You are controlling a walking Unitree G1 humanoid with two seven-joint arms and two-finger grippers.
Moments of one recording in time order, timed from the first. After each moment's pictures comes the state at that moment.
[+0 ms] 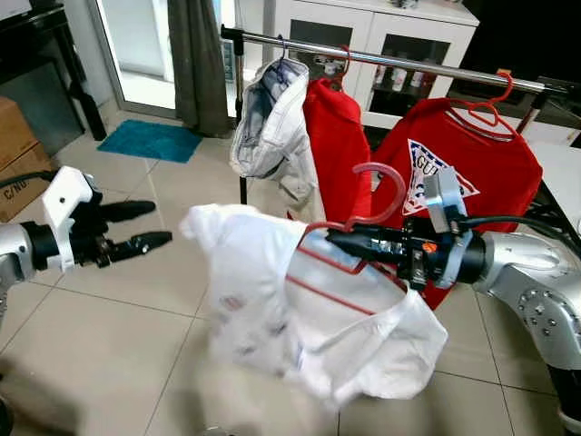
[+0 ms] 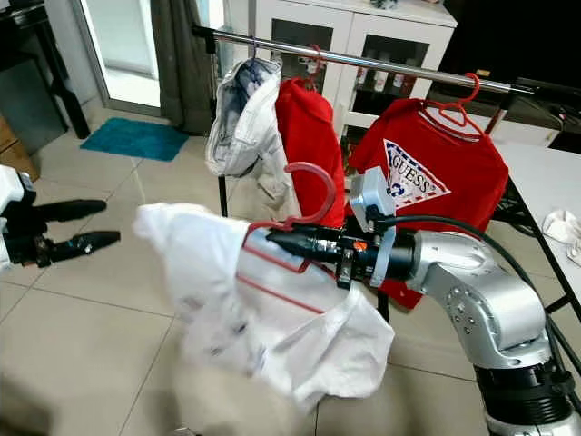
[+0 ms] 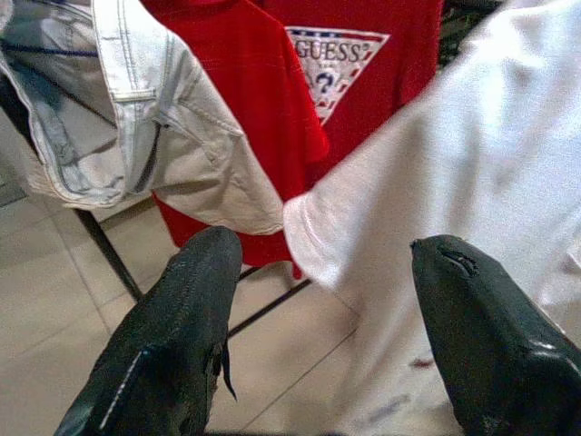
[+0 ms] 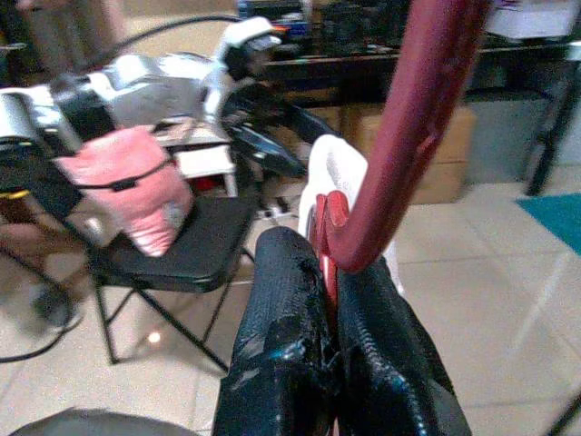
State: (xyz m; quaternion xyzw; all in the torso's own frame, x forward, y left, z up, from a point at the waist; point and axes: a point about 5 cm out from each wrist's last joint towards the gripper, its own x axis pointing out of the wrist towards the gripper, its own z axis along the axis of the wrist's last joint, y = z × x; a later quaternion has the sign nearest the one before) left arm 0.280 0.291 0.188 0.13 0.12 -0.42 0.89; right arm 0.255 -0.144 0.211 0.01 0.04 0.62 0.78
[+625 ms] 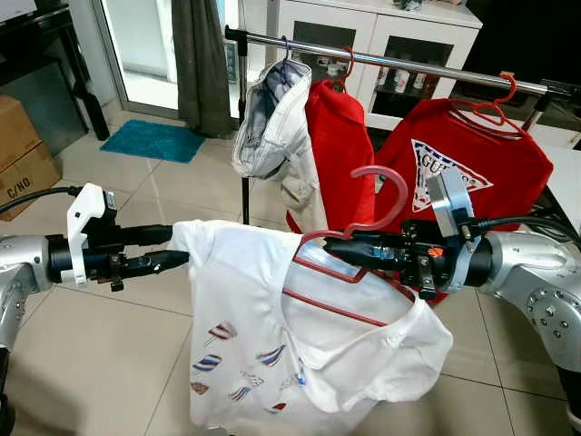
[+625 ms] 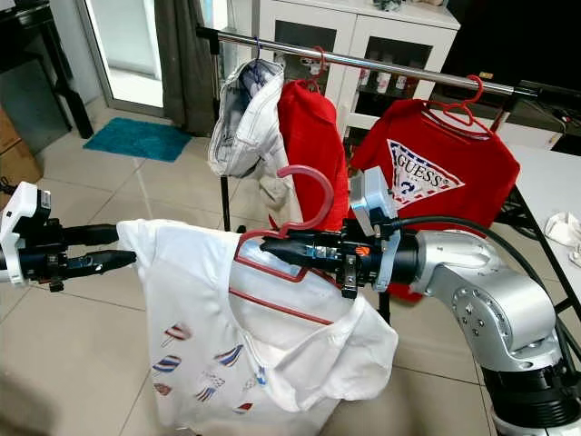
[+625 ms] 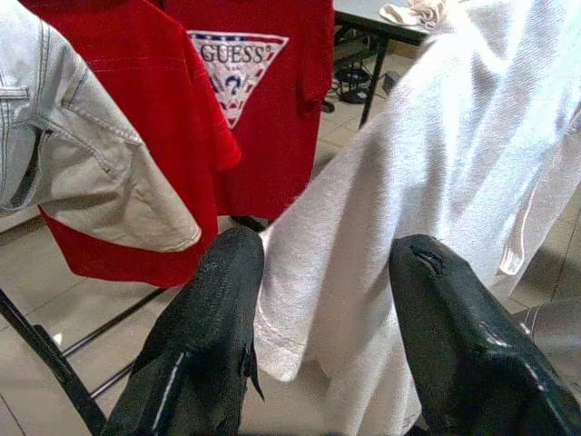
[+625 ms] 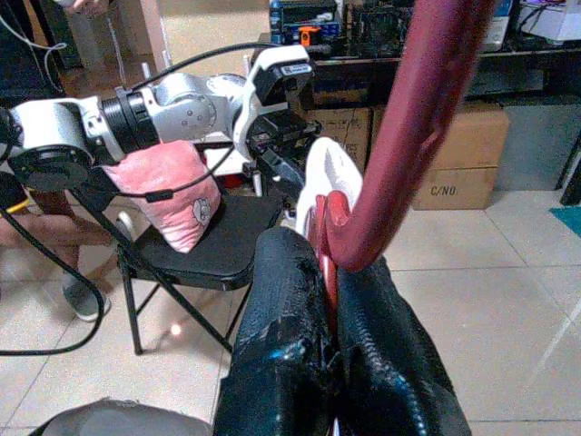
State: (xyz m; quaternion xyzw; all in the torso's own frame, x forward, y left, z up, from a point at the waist) left arm 0.276 0.276 0.173 0.08 0.13 -0.51 0.85; right arm 0.249 -0.142 0.217 0.01 0.04 0.64 0.77
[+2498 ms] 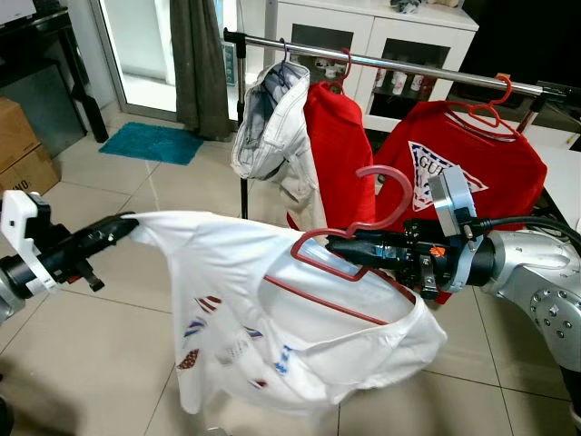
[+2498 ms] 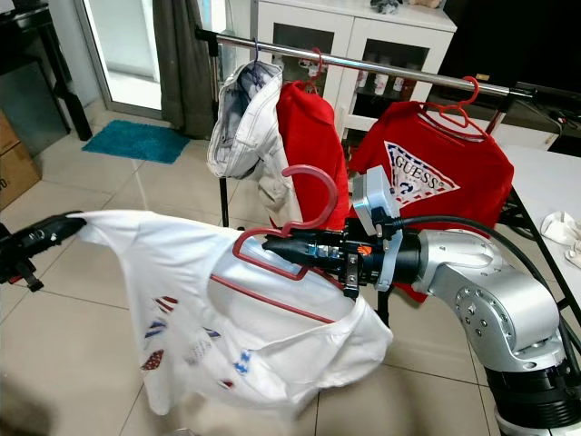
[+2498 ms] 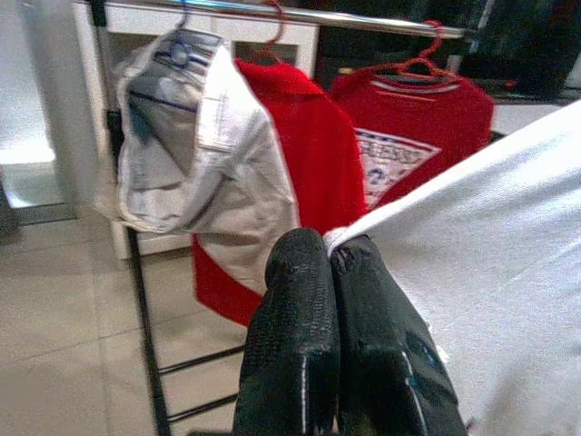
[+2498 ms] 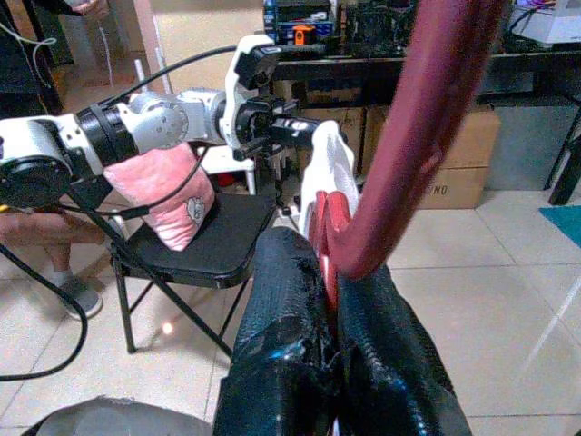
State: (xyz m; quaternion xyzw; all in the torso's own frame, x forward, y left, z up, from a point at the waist) left arm 0.259 0.317 0.168 0.01 0.04 -0.32 0.95; right arm 0.249 -0.144 0.217 0.01 0.04 0.63 0.77
